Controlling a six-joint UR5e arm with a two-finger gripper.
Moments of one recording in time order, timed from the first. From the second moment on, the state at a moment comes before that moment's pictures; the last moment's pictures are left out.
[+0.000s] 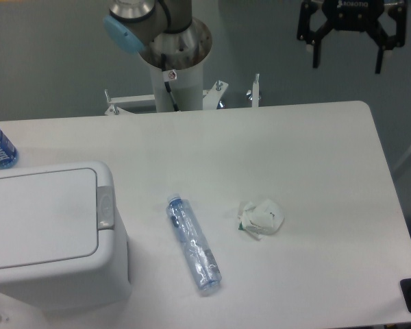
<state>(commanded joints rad) 2.82 -1.61 -1.33 -1.41 1.35 1.23</state>
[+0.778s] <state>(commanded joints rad) 2.64 -1.68 -1.35 -1.39 1.25 0.68</state>
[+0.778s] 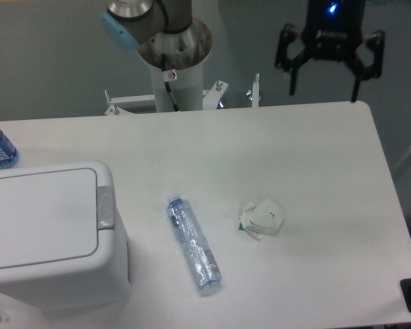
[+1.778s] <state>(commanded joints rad) 2.44 -1.78 -1.42 -1.21 1.05 0.27</state>
